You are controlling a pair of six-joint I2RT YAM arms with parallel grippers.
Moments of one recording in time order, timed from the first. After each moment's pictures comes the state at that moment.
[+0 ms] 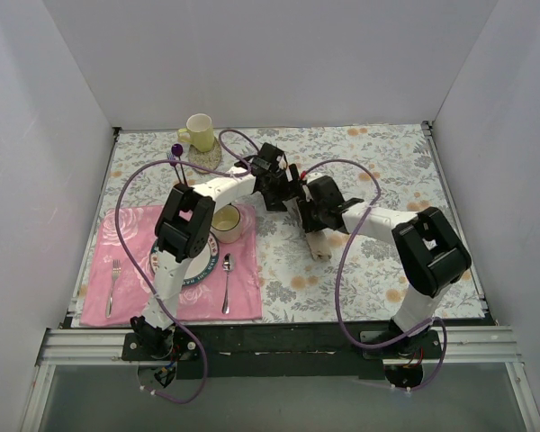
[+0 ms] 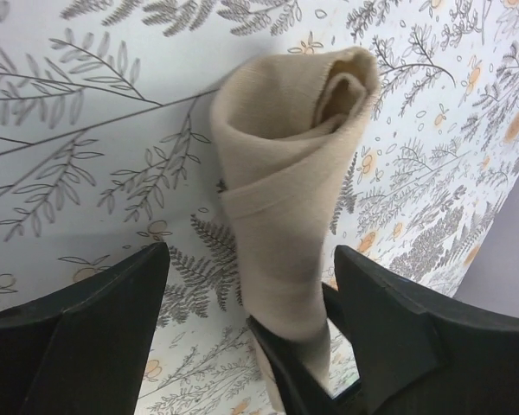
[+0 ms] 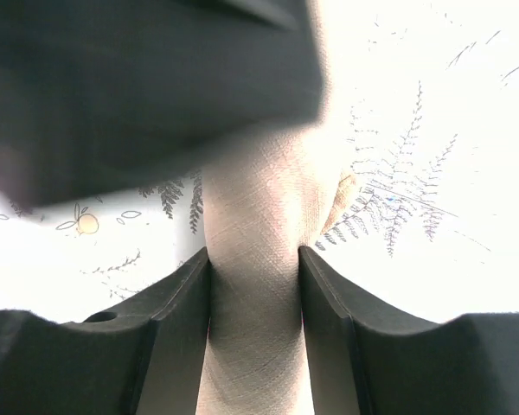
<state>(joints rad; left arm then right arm) -0.58 2.25 1.75 -0.42 0.28 -0.84 0.62 1.75 1.00 -0.14 0.11 0.17</state>
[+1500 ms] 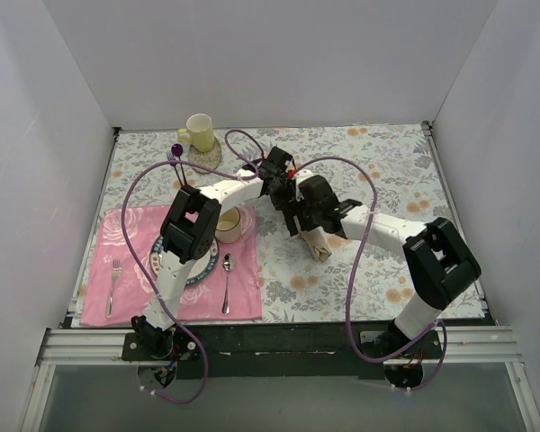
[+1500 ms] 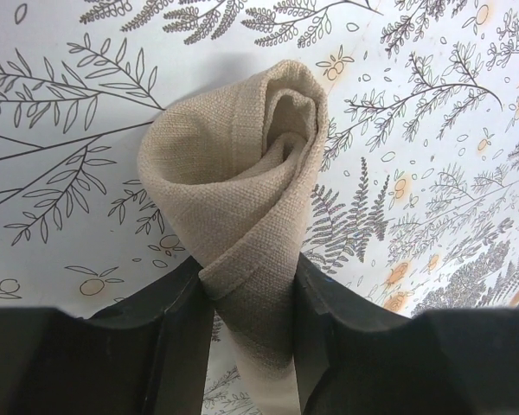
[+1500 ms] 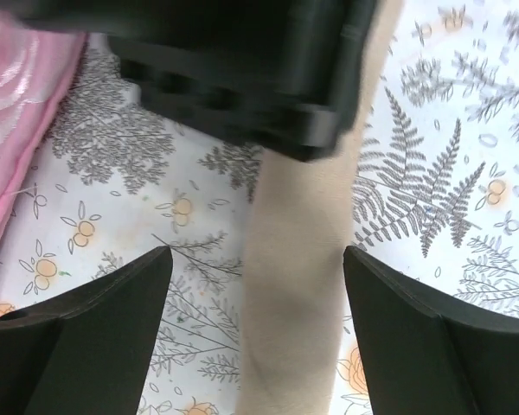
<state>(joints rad) -0.63 2.28 1.78 -0.45 0.13 -0.84 0.65 1.65 1.00 -0.16 0.05 0.16</state>
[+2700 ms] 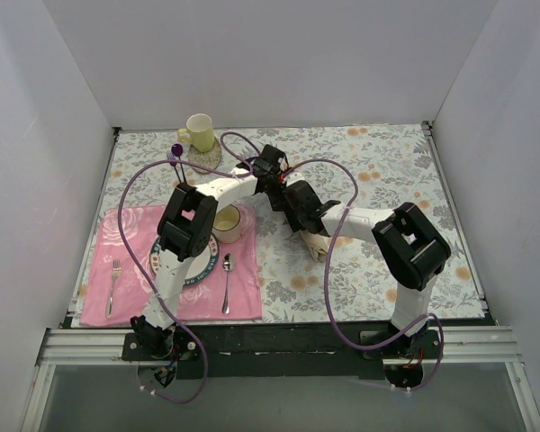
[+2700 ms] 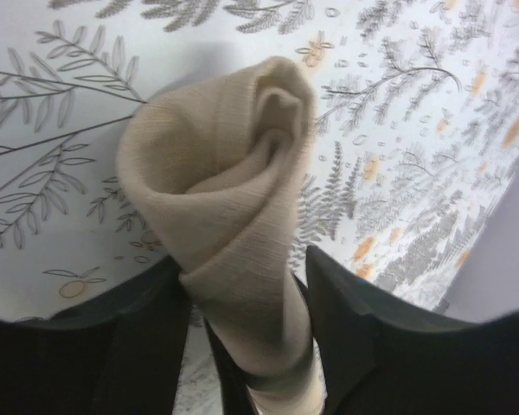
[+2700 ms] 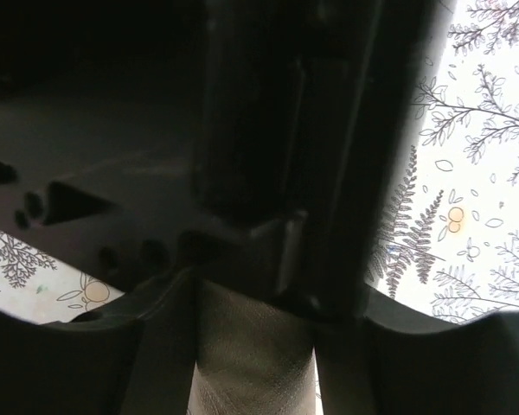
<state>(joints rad) -0.59 2.28 1.76 -0.43 0.28 -0.87 0.73 1.85 1.08 -0.11 0.34 0.11</state>
